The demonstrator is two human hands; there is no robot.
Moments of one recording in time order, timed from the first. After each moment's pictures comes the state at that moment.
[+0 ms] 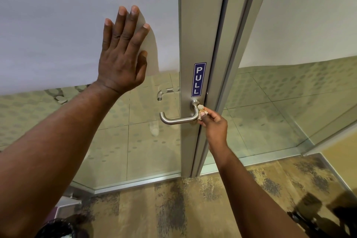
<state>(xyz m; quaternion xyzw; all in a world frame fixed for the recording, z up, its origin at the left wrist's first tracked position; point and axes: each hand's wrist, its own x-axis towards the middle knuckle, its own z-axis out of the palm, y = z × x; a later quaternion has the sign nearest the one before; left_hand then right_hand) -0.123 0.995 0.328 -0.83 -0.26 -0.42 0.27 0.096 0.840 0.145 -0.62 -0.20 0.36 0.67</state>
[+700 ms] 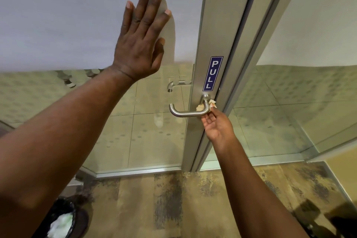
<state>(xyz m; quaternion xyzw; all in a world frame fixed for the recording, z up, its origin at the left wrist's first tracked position) -0.122 0.993 0.330 -0.82 -0.27 -0.40 0.30 0.088 0.853 0.163 -0.41 0.12 0.56 0.71</state>
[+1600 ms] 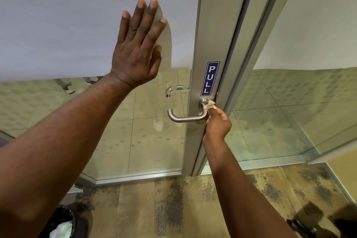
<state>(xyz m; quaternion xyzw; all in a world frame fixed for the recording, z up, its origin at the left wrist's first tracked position) -0.120 0.994 0.328 -0.82 -0.27 -0.41 0.30 0.071 0.871 0.157 -0.55 0.03 0.33 0.77</state>
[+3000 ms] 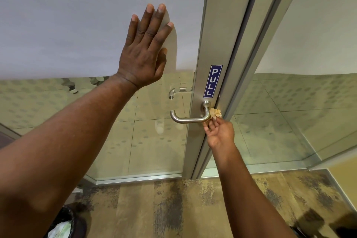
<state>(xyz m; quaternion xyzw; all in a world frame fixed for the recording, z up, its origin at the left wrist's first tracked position) -0.122 0.992 0.328 -0.83 -0.28 -0.39 0.29 0.091 0.856 0.153 -0.43 0.12 0.51 0.73</state>
